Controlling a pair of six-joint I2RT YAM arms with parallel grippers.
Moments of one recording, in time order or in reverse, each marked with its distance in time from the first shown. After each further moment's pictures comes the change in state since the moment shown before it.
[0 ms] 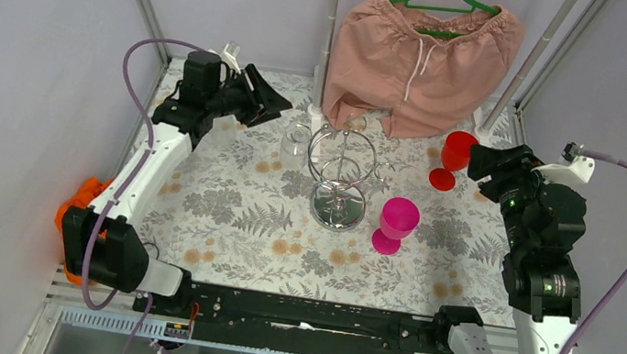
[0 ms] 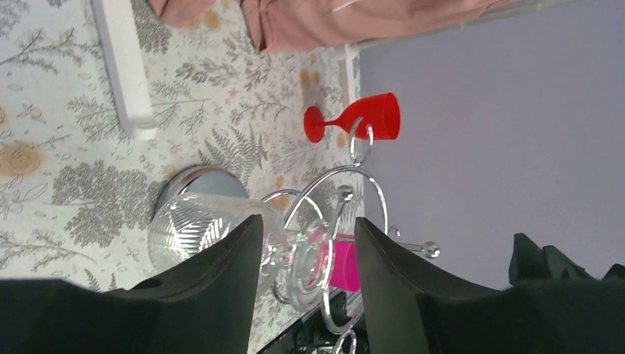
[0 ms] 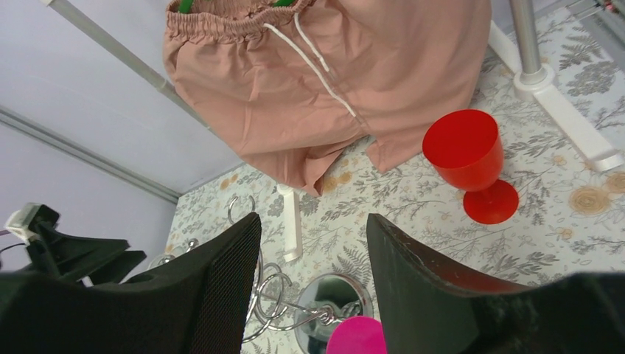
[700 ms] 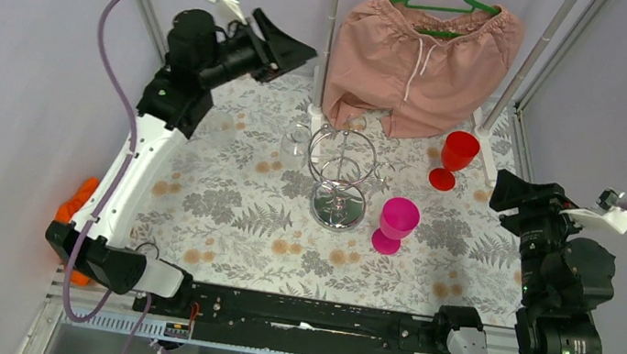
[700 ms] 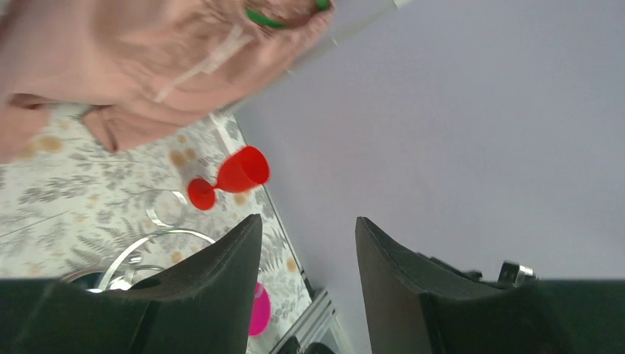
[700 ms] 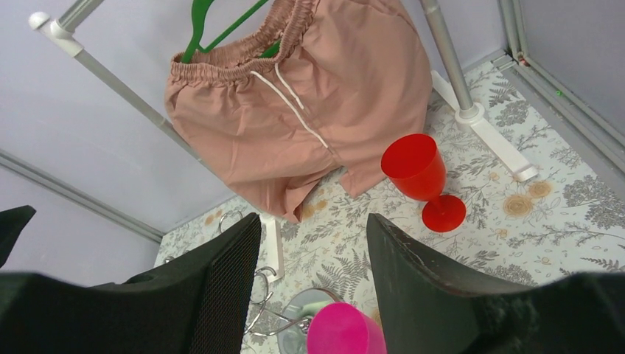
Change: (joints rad) left arm -0.212 0.025 0.406 0.031 -0.080 -0.051; right arm 0.000 -0.188 0.087 -0.175 0.142 -0.039
